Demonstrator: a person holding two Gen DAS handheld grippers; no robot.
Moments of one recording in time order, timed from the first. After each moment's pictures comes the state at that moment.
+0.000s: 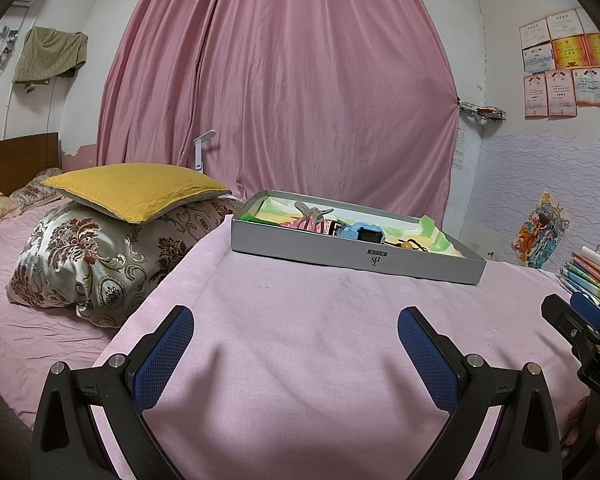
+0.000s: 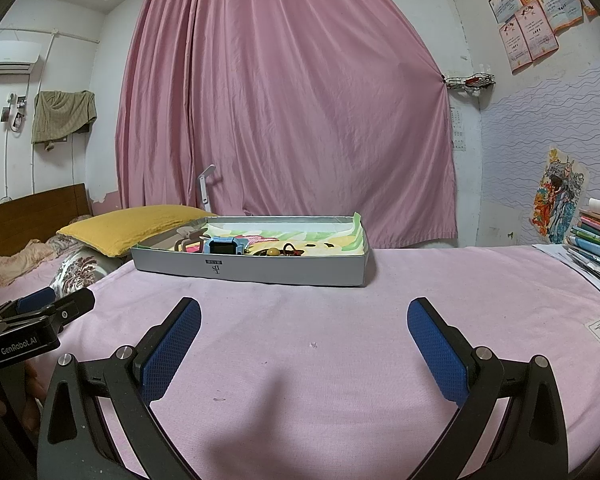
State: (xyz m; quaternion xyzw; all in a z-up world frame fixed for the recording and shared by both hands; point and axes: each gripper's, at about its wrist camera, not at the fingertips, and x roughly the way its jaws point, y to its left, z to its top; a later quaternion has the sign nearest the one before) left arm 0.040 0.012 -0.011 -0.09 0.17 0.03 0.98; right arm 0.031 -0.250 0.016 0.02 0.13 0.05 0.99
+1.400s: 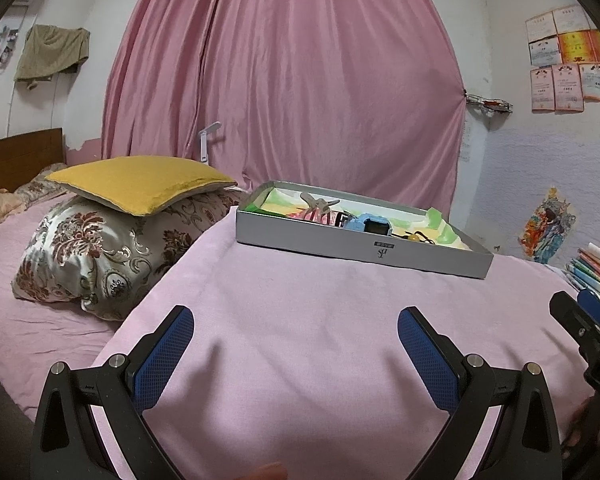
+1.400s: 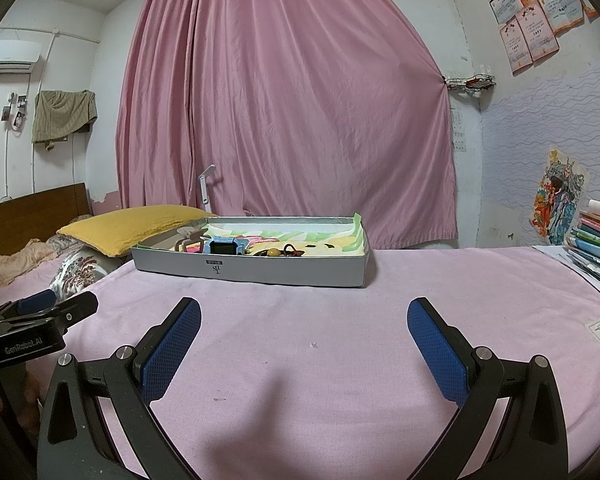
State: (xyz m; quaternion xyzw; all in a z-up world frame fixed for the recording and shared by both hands) left arm 0.040 0.013 -0.012 -0.09 0.19 0.04 0.98; right arm 0.031 -0.250 0.017 0.02 0.13 0.05 0.99
